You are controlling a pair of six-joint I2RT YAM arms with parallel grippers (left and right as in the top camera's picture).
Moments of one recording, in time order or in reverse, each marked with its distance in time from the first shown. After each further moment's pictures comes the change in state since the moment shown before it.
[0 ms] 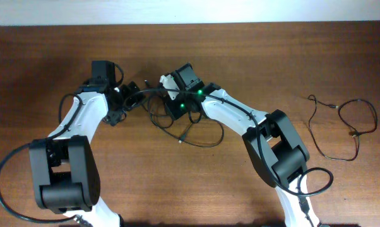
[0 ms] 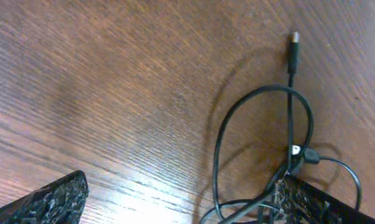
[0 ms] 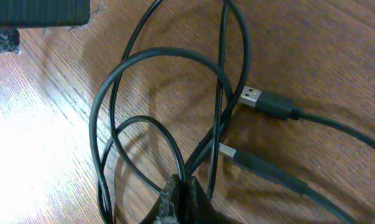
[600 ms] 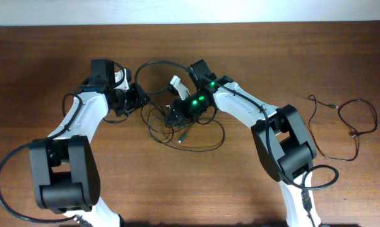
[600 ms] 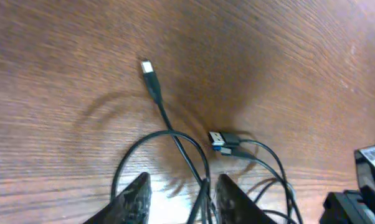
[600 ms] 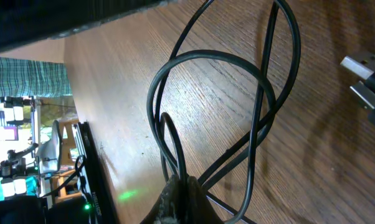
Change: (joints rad) left arm 0.000 0.000 0.000 0.039 0.299 0.297; right arm -0.093 0.000 0.001 -0.185 -0.555 0.140
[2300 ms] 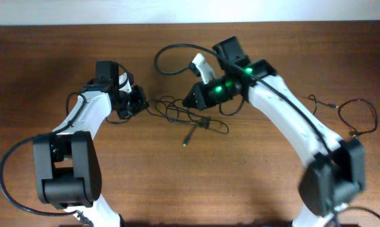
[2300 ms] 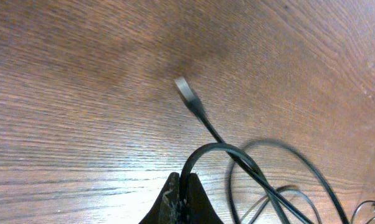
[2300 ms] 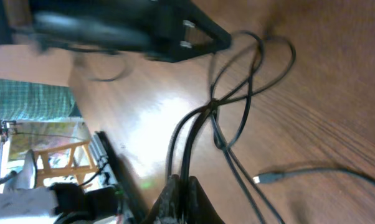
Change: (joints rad) left arm -0.011 0.034 0.000 -0.016 -0.023 -0.068; right arm -0.089 -0.399 -0.004 -0.275 0.133 -0.014
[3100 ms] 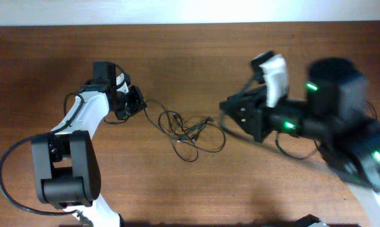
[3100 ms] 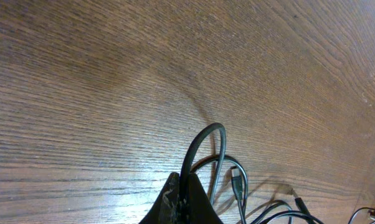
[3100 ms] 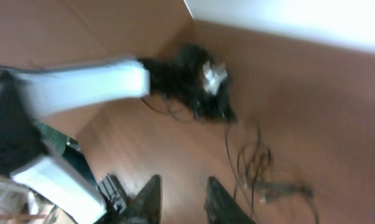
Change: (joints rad) left arm 0.014 0.002 0.000 -0.003 -0.002 -0.020; right arm 0.001 -0.616 0.004 -0.155 0.223 0.063
